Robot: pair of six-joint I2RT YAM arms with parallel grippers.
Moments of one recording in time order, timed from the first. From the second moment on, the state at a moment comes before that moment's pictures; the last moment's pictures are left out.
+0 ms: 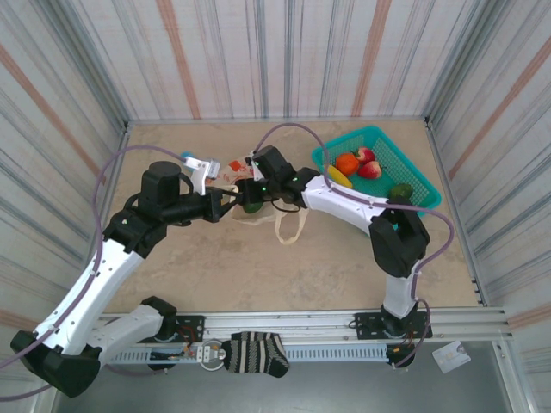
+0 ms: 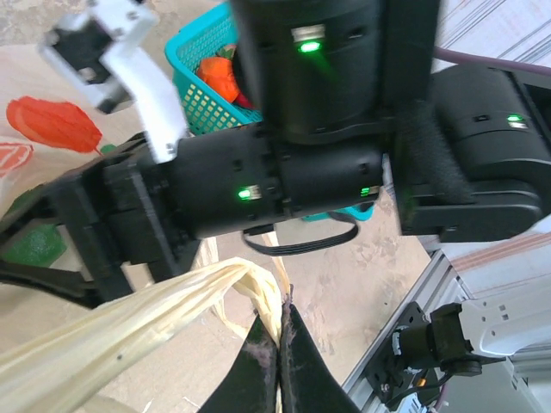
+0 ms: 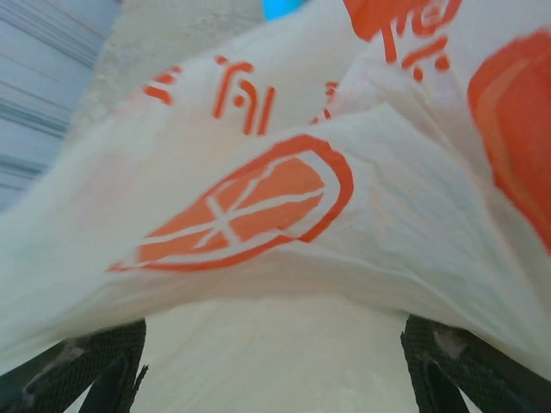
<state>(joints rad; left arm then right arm) -0.48 0.95 1.05 -0.59 0.49 -0.41 0.81 1.85 1.47 -0.35 -0.19 0.54</state>
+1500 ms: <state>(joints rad) -0.47 0.95 1.05 -0.55 0.56 -0.45 0.01 1.74 1.29 -0.51 0.04 1.17</state>
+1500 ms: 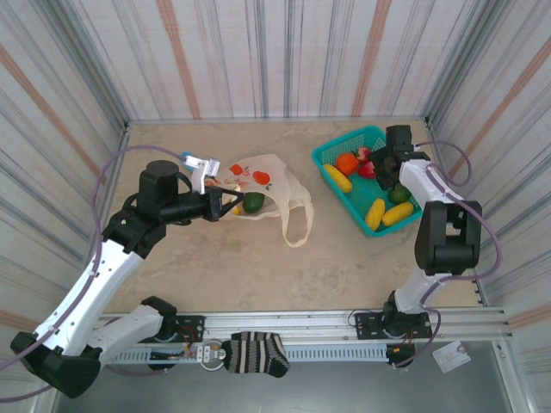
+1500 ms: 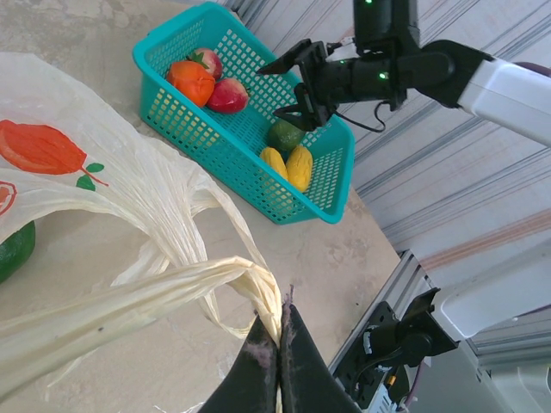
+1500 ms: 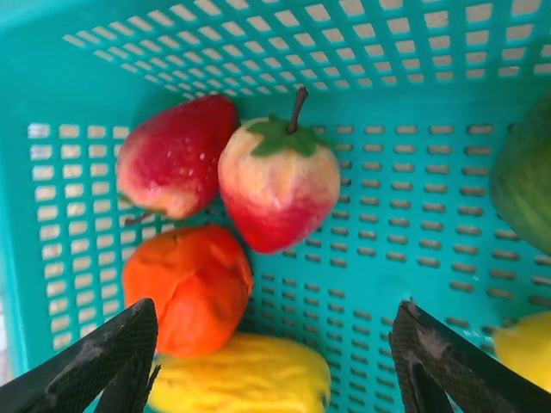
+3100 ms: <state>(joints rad) -0.45 0.96 1.10 -0.58 0.58 -0.44 0.00 1.61 1.23 -0.43 -0.03 1.09</state>
